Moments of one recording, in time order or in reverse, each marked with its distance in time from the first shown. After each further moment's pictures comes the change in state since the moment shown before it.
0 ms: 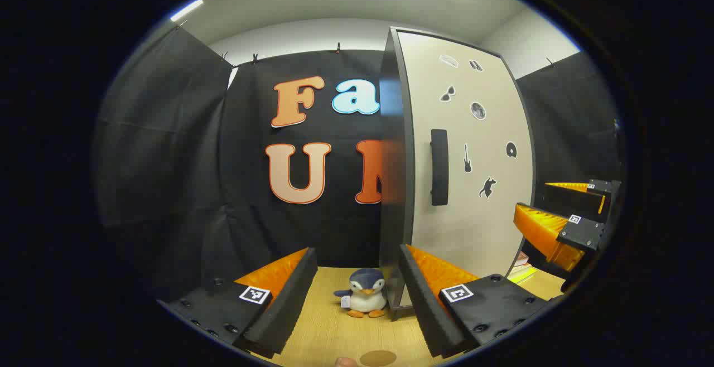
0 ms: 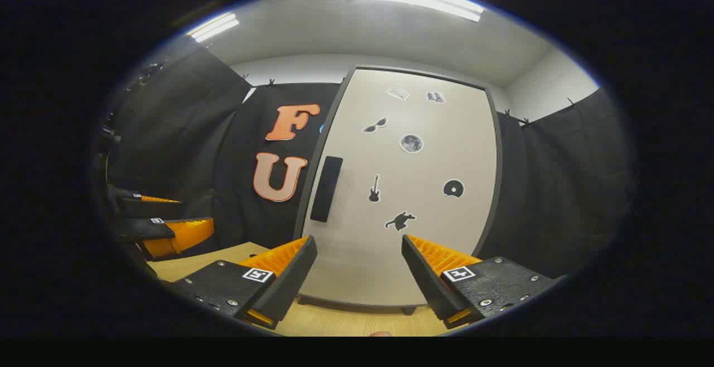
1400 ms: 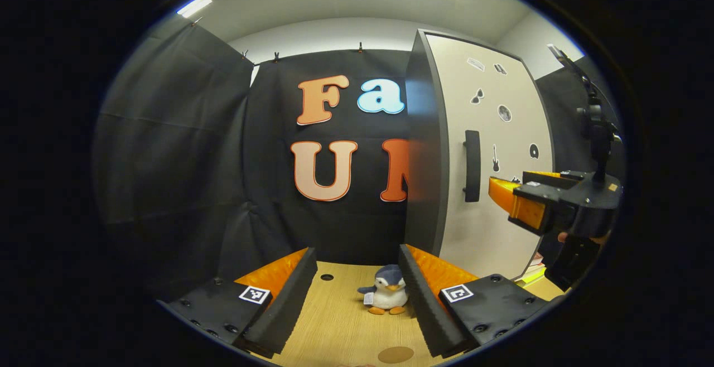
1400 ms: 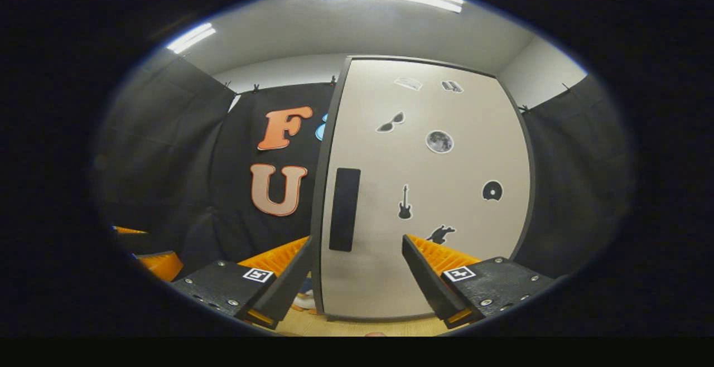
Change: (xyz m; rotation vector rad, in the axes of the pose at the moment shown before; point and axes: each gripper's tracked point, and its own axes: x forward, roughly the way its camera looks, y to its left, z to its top) left arm -0.010 0.058 -0.013 -0.005 0.014 0.095; right arm 0.098 0.039 0.035 0.109 -0.020 -0.035
